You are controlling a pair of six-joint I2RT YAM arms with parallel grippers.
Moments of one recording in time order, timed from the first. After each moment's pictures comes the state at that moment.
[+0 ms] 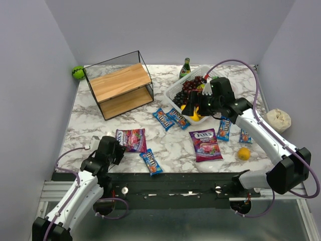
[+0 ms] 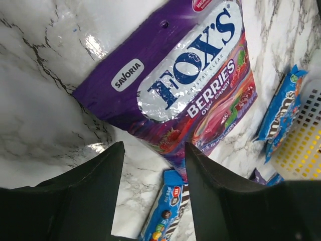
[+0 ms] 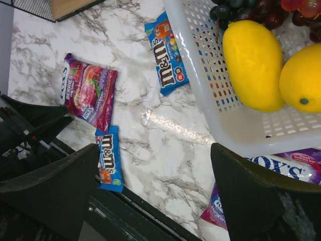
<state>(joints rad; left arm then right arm) -0.35 0.52 0.25 -0.59 -0.16 -1.40 0.46 1.34 1.21 -0.58 -0.28 0.40</state>
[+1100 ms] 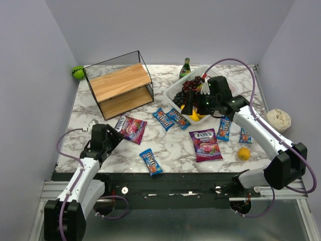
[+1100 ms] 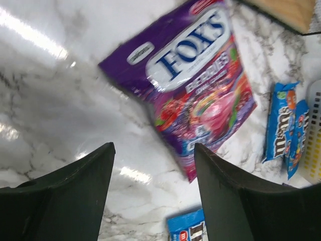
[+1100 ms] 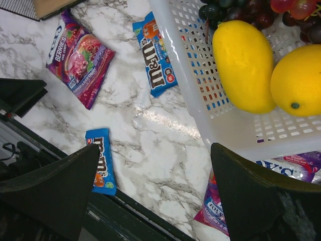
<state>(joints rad) -0.09 0.83 0.38 -0.28 -0.03 -0.88 0.46 1.39 1.24 -0.60 -0.25 0.38</state>
